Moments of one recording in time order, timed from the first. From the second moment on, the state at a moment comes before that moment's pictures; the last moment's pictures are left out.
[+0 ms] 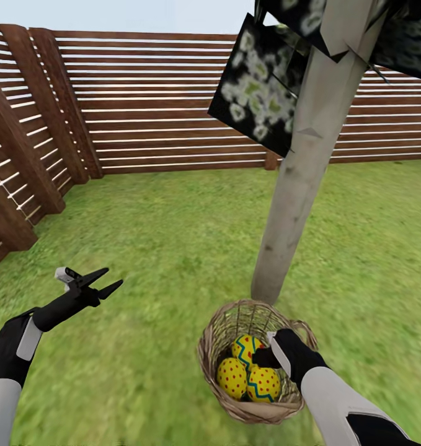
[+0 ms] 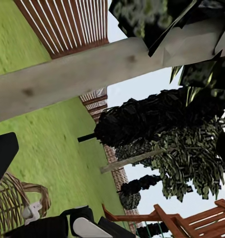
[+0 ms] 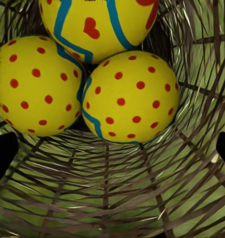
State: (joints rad) left arm -0.66 0.28 0.40 -0.85 0.43 0.99 -1.44; right arm -0.77 0.09 -0.11 -0.38 0.07 0.70 -0.03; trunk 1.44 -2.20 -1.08
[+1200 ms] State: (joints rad) left arm -0.65 0.28 0.41 -0.85 0.43 0.99 -1.44; right arm -0.81 0.09 -0.10 -0.41 0.02 0.70 0.04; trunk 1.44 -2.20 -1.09
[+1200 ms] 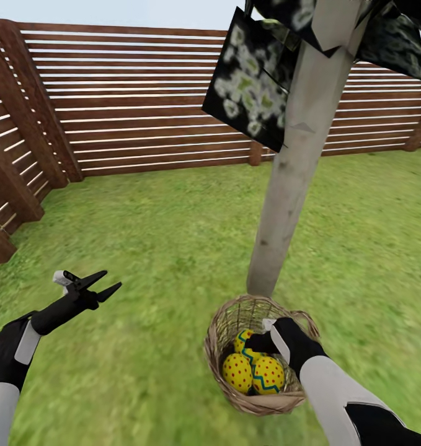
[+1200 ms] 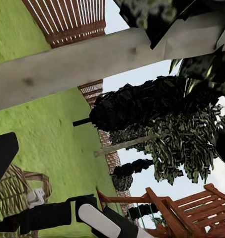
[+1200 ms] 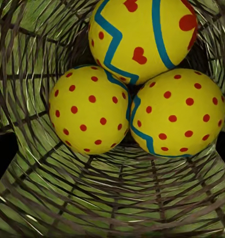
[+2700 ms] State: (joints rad) left arm -0.65 0.28 0.41 -0.85 0.43 0.99 -1.45; right arm -0.81 0.09 -0.10 -0.39 0.02 0.70 -0.01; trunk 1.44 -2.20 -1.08
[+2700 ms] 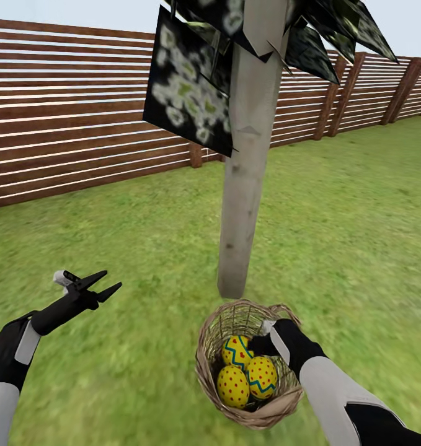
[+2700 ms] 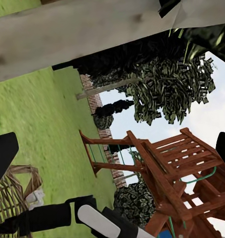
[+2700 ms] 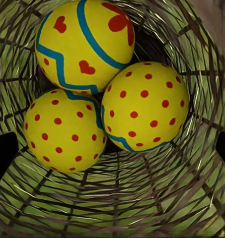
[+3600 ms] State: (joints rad) left arm -0.65 0.27 0.41 -0.85 0.43 0.99 -1.45; right arm -0.81 0.08 -0.10 -0.38 0.02 0.70 -0.07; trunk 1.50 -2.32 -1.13
